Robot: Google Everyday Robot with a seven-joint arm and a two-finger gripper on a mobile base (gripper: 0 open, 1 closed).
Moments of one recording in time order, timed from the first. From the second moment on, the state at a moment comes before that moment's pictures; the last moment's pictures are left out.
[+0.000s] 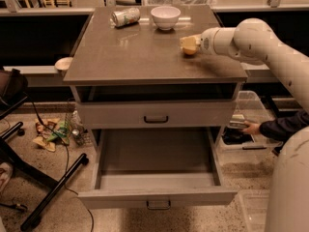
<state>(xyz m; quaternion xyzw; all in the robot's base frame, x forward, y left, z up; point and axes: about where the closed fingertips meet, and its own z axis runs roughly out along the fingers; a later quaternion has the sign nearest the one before) 0.830 -0.147 0.854 -0.20 0.80 0.19 0.53</state>
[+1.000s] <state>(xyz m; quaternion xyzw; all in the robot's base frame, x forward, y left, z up) 0.822 -0.159 0.861 -0.18 0.80 0.20 0.54</state>
